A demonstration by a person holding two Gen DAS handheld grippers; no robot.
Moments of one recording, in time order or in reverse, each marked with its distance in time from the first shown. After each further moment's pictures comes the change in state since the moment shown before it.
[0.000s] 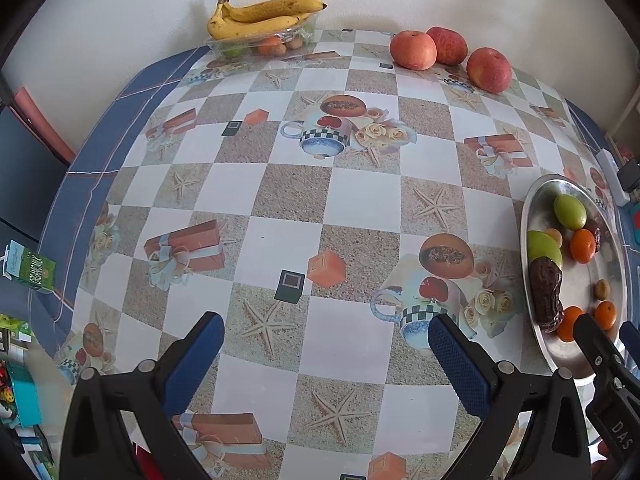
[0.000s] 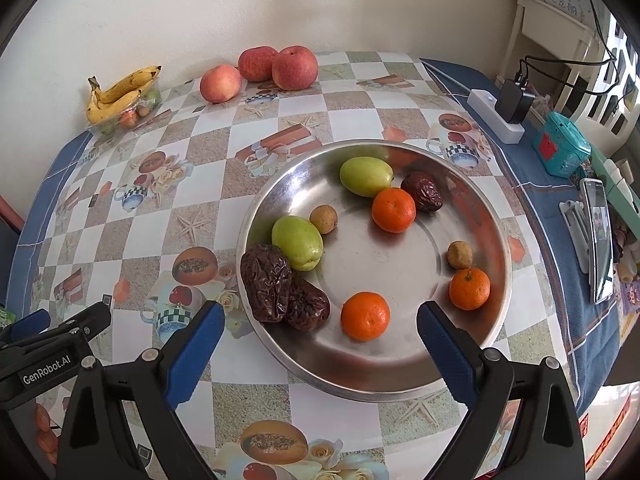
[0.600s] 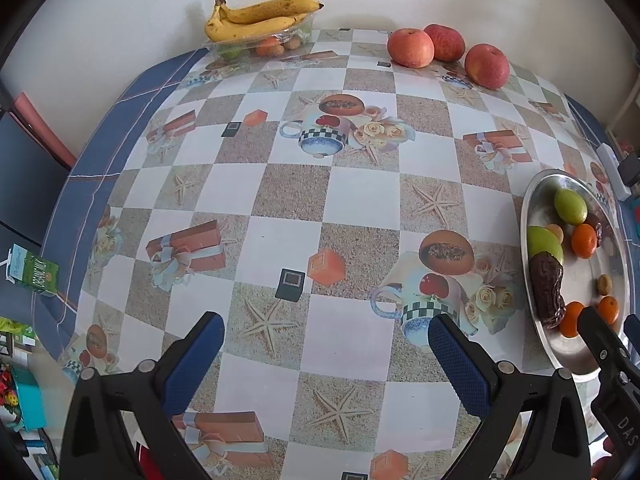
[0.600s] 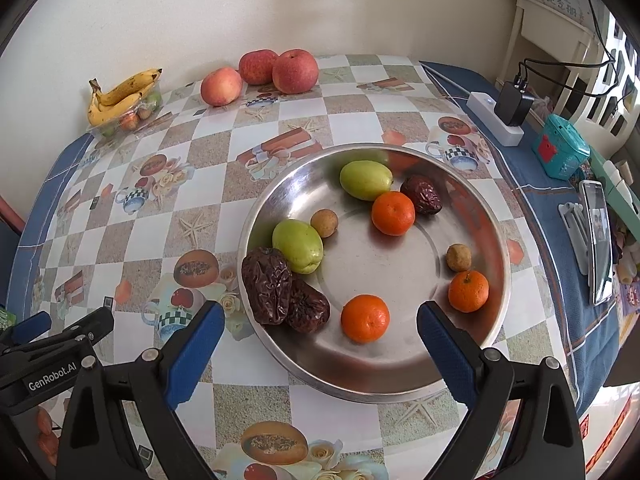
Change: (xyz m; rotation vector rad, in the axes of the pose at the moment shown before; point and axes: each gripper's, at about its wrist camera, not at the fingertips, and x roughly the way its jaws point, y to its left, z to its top) left arm -0.002 -0.002 -0.001 0.017 0.000 0.013; right arm -0.001 -0.001 0.001 0.001 -0.009 0.003
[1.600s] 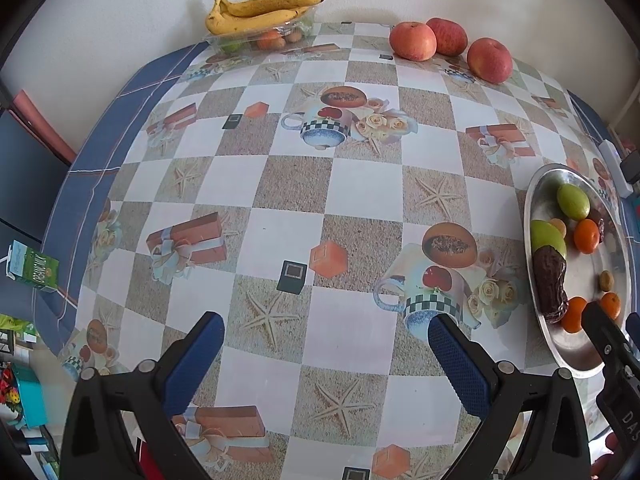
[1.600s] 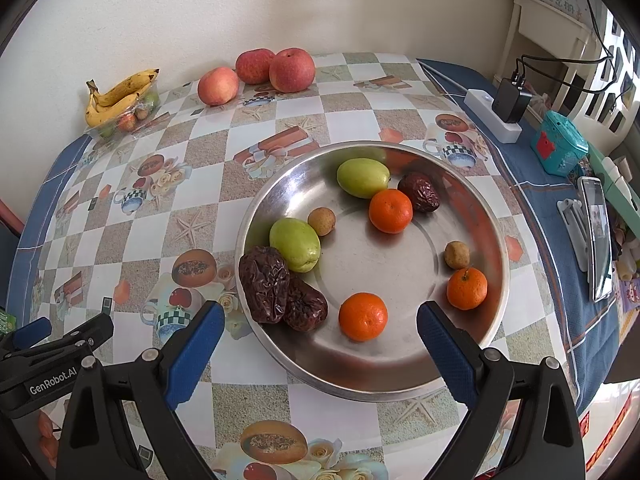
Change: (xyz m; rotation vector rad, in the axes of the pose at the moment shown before) left arm 0.003 0.001 -0.003 -0.007 0.023 0.005; right arm 0.001 -0.002 0.000 0.005 0.004 -0.002
